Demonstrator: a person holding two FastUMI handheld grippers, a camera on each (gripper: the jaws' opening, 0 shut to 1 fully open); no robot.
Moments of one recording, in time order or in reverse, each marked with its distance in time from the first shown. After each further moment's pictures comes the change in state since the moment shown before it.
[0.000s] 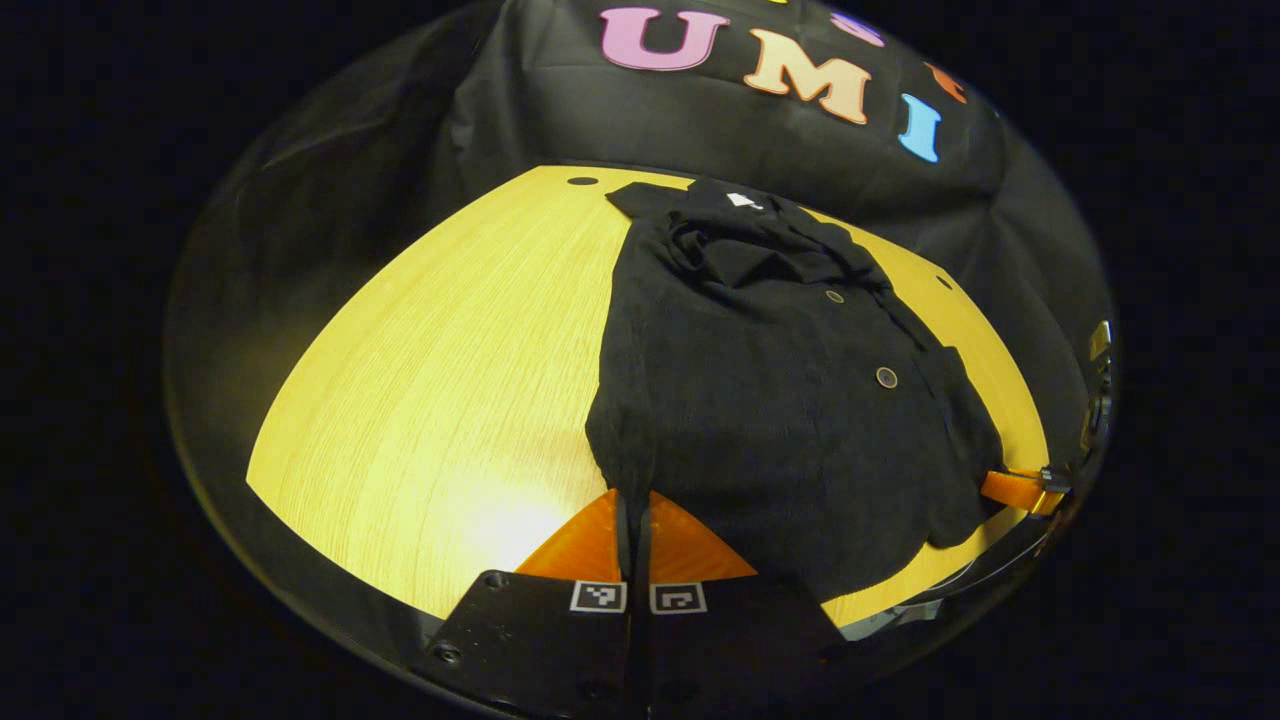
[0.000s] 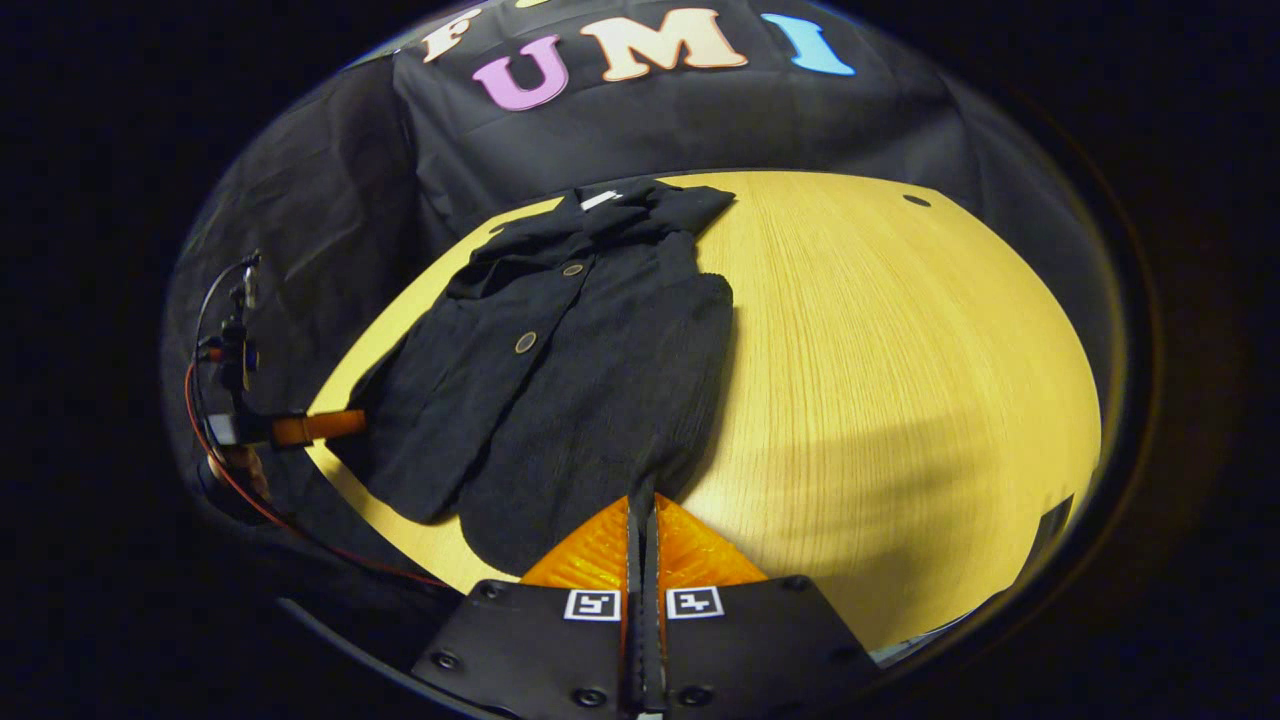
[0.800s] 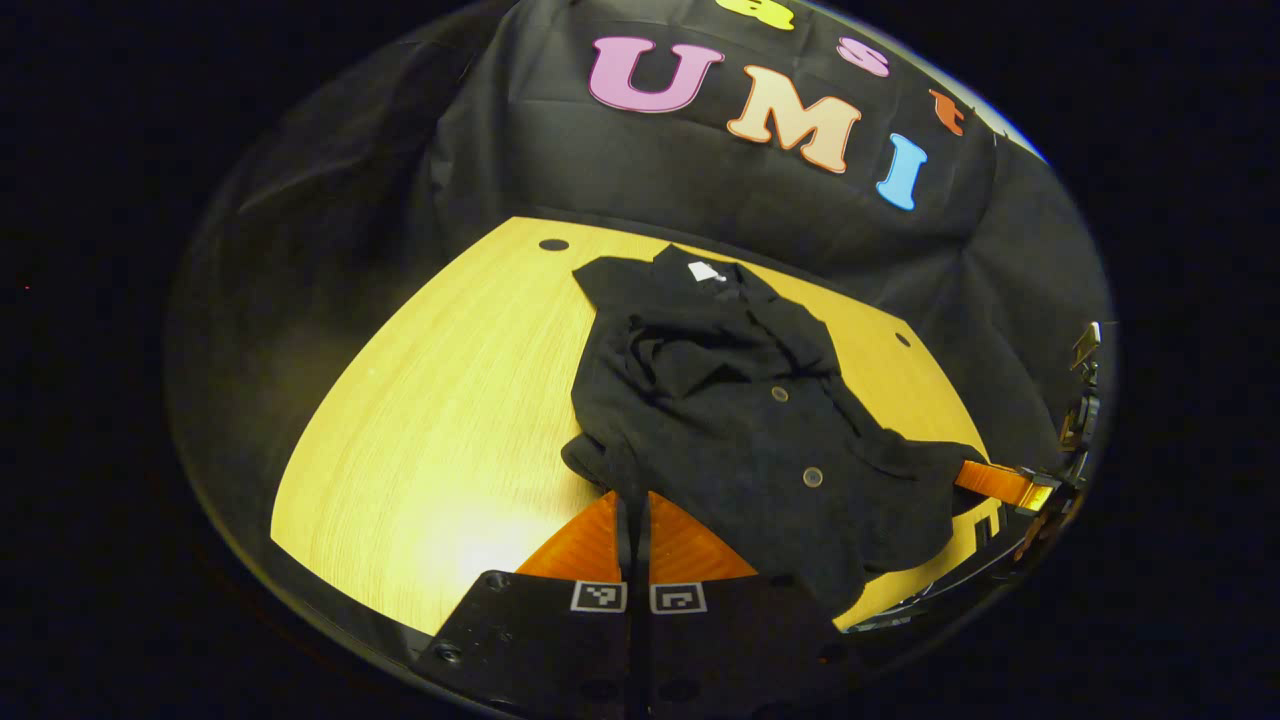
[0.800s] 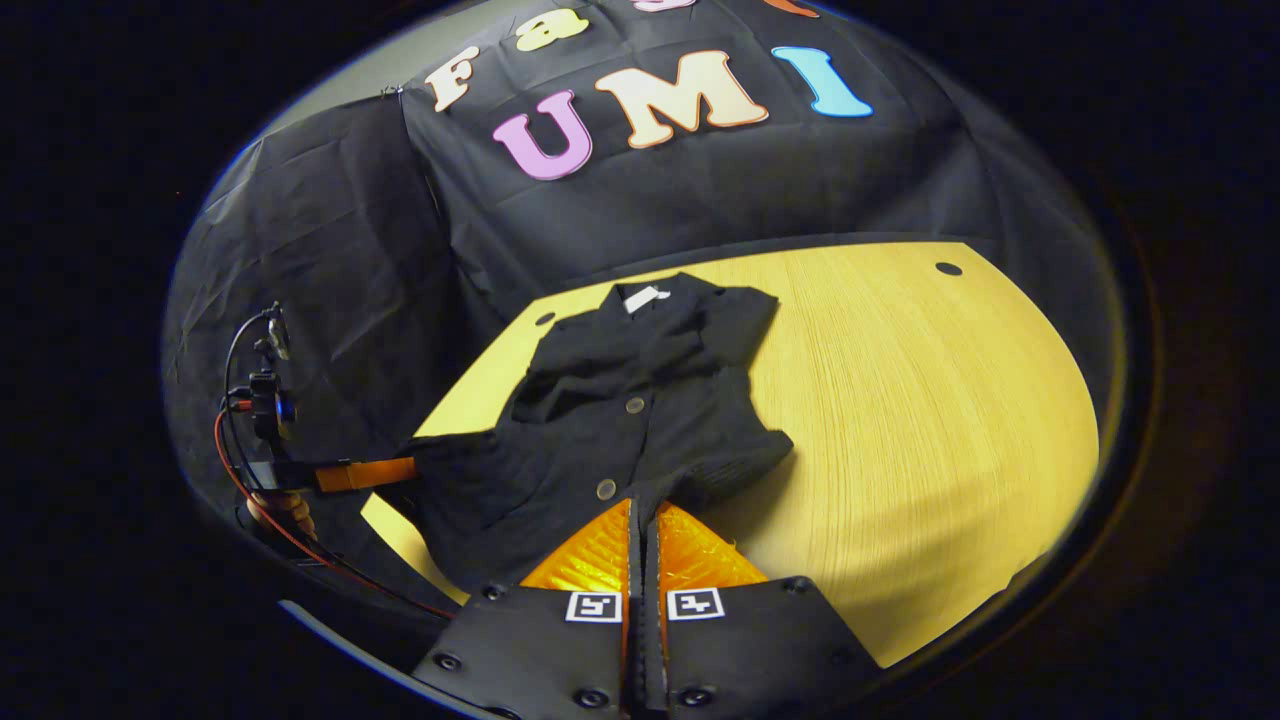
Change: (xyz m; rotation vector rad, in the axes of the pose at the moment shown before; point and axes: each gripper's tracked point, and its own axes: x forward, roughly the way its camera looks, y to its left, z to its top) left arm -0.037 -0.026 0.110 -0.002 -0.140 -0.105; right arm -0.043 0.054 0.124 -0.007 -0.197 0.100
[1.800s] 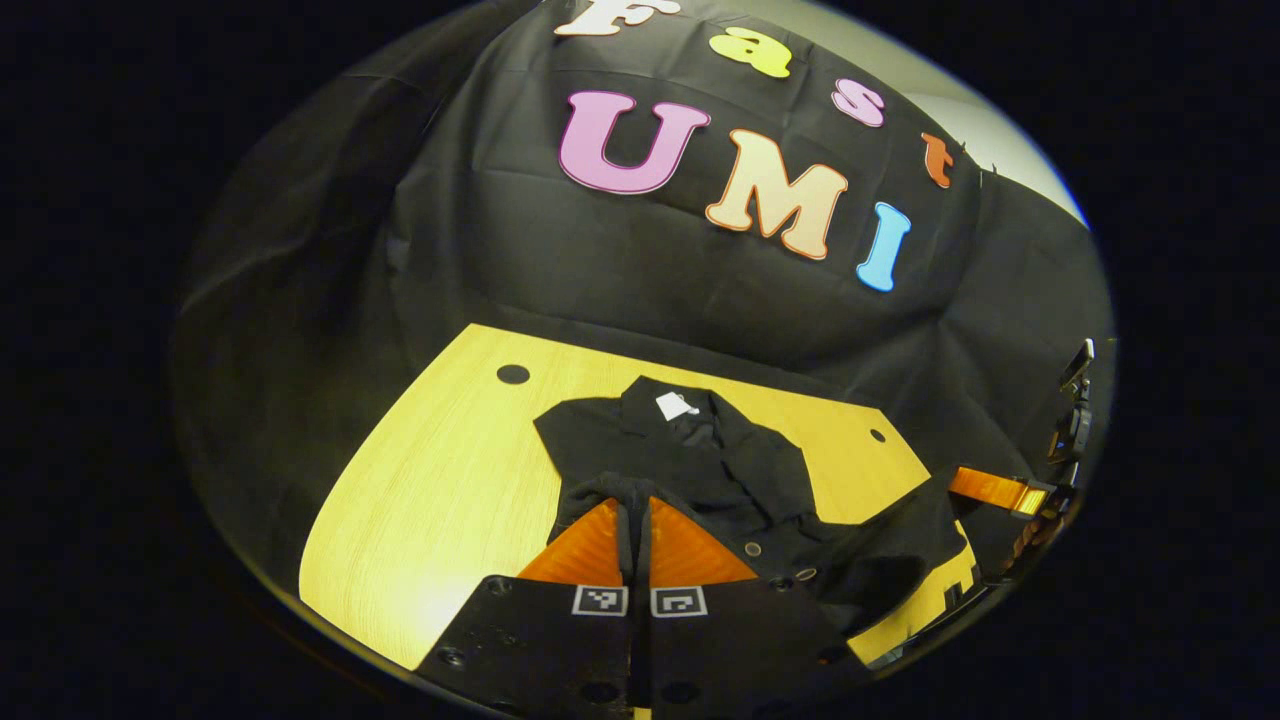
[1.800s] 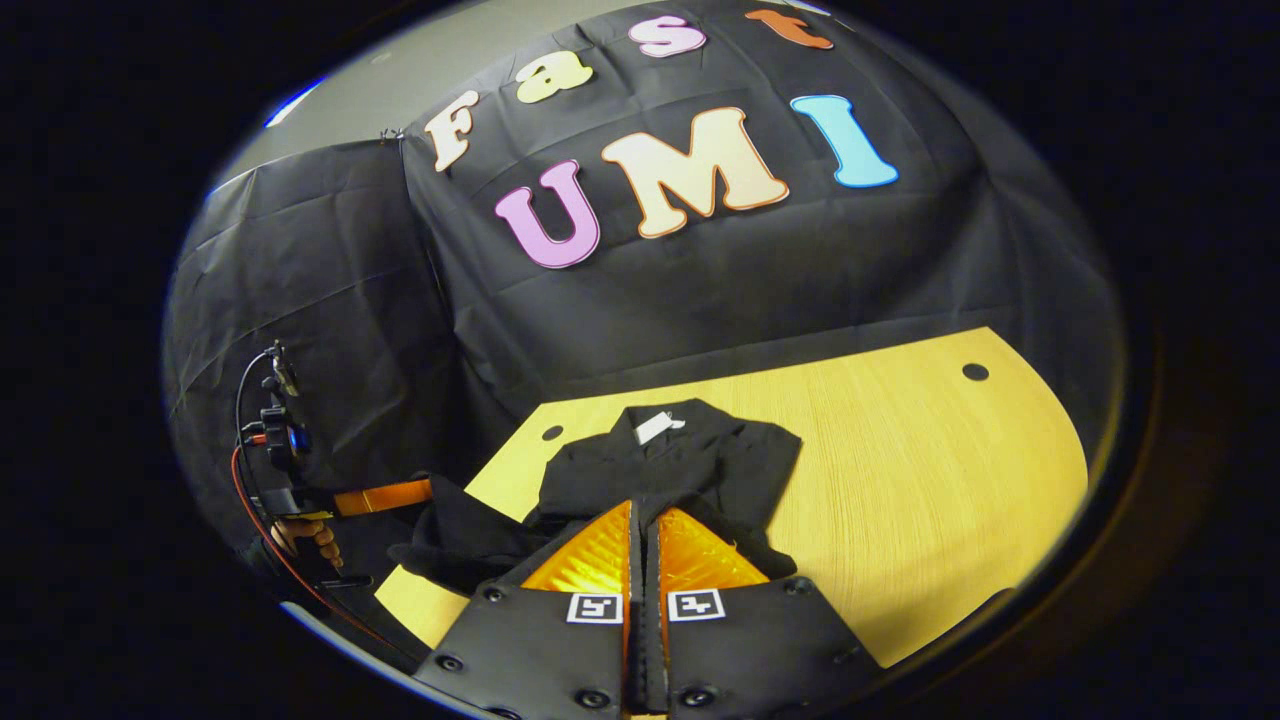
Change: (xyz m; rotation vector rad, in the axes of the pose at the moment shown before) left arm 0.051 -0.015 0.161 0.026 -0.222 -0.109; right arm 0.023 0.015 0.154 -0.007 -0.217 0.016
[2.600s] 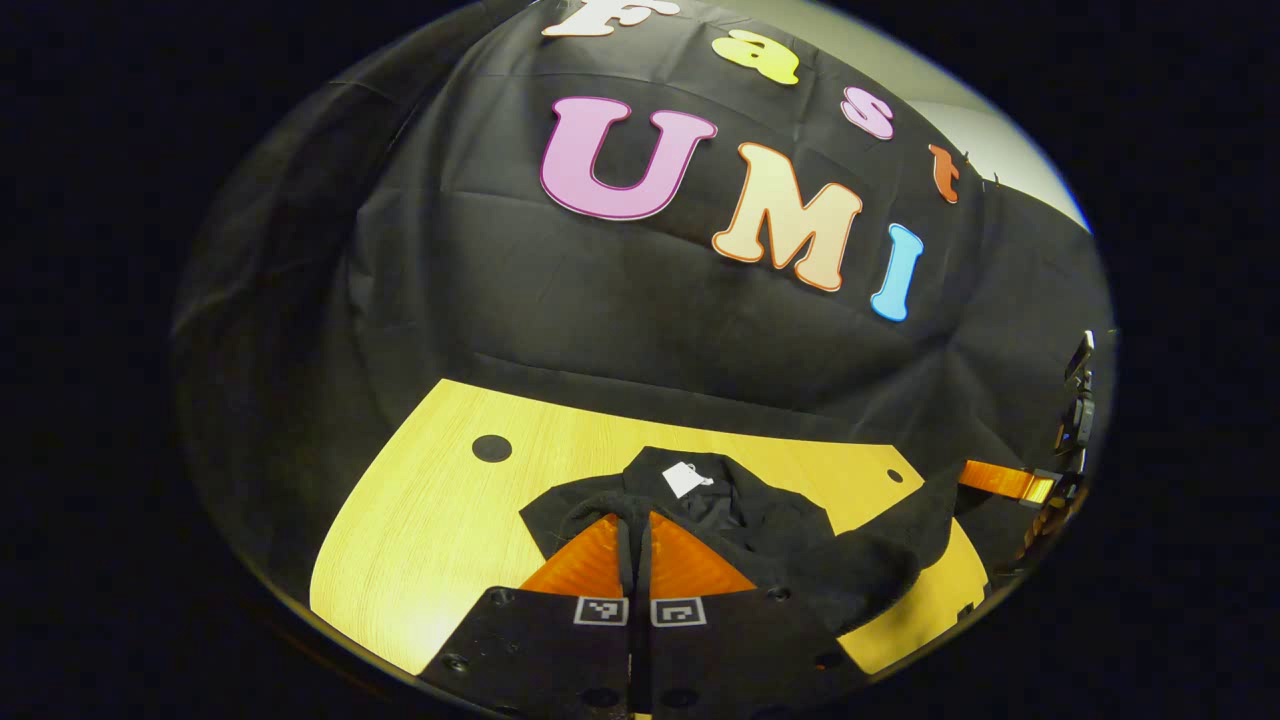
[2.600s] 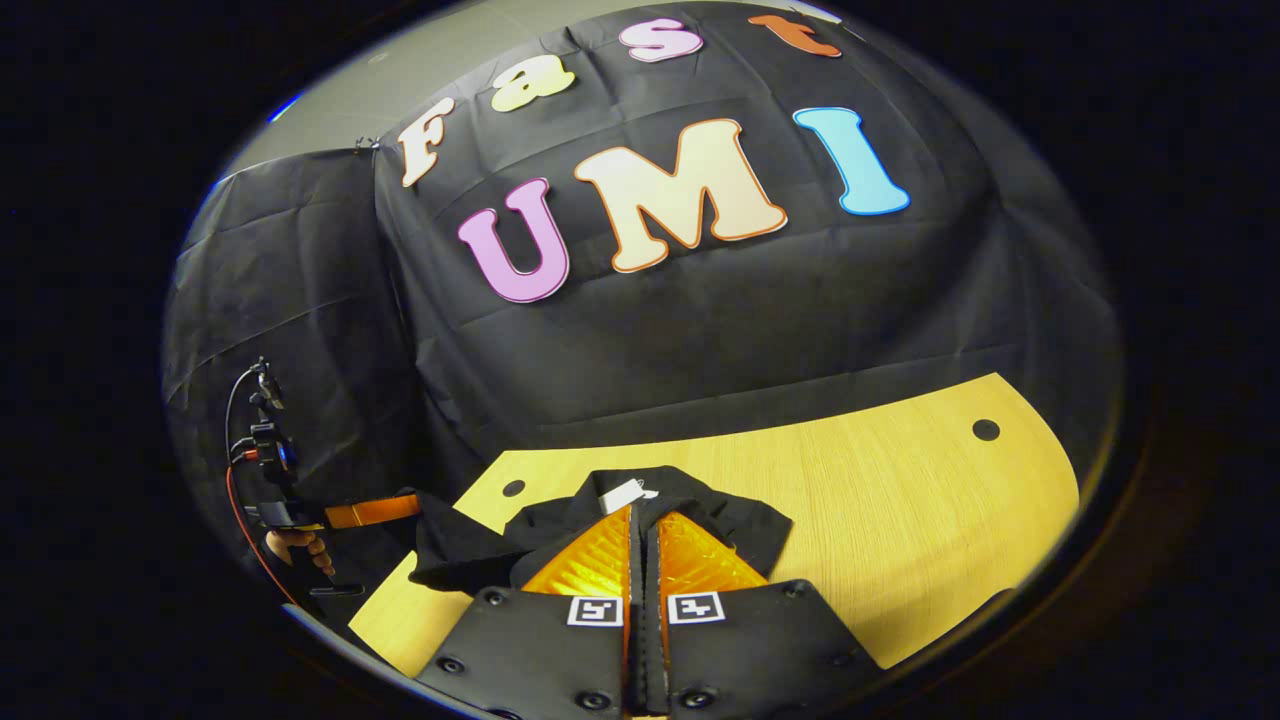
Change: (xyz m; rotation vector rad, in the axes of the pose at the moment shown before) left arm 0.103 0.025 0.058 0.023 -0.060 -0.030; right arm 0.087 -0.033 0.078 0.011 -0.057 -0.072
